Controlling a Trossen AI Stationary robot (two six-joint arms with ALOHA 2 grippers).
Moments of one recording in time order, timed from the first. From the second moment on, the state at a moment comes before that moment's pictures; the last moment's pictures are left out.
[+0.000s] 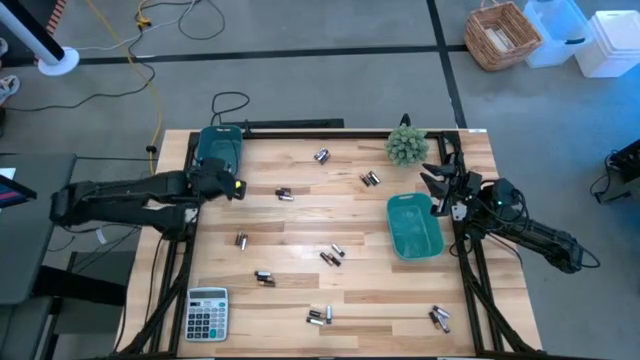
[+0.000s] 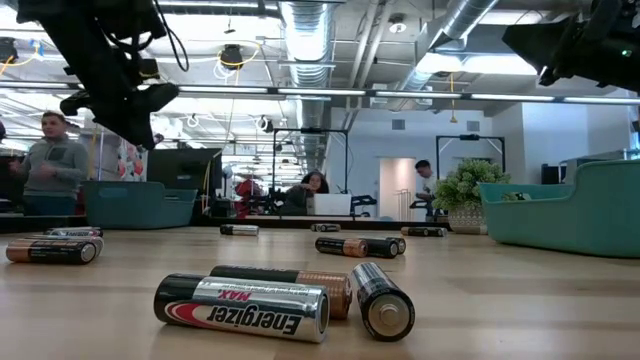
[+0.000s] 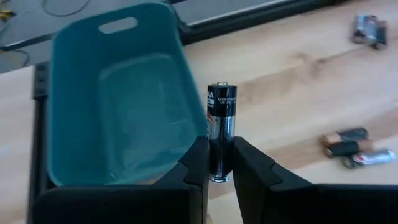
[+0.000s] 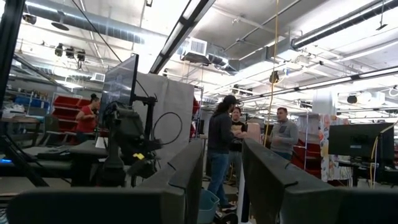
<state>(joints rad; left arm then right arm) 0.23 0.84 0.64 -0.83 -0.75 -0.83 -0.47 0.02 0.02 0.49 -0.15 -0.05</state>
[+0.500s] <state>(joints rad) 0.52 0.84 0.64 -0.69 -0.70 -0.58 -0.47 0.01 0.02 0.49 -0.15 -0.05</state>
